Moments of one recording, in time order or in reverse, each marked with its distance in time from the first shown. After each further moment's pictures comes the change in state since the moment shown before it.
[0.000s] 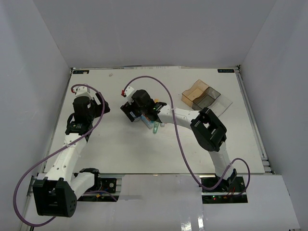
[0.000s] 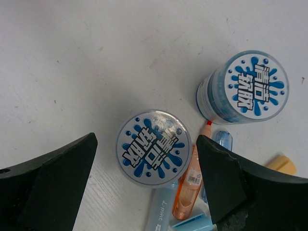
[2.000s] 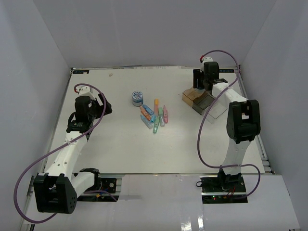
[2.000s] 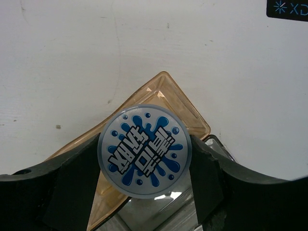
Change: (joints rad) left arm 0.005 0.036 0.000 -0.005 0.074 0.001; right arm -0.748 -0.158 -0.087 -0.134 0.061 0.076
